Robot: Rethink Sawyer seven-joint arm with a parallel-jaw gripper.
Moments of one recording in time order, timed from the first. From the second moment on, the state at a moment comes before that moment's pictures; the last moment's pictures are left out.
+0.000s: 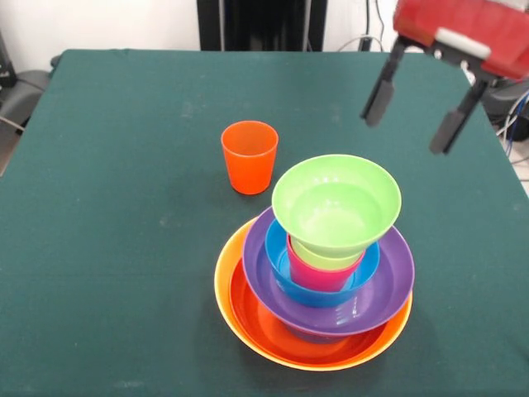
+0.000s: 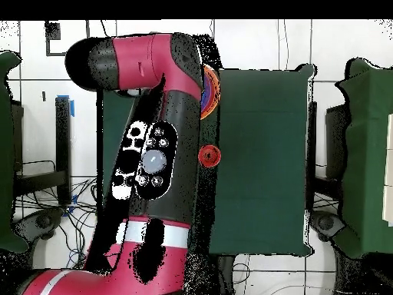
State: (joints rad) arm 0.12 -0.38 -0.35 0.78 0.01 0.96 2.15
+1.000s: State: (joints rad) arm 0.03 -0.58 -0.33 1.15 0.01 0.85 2.15
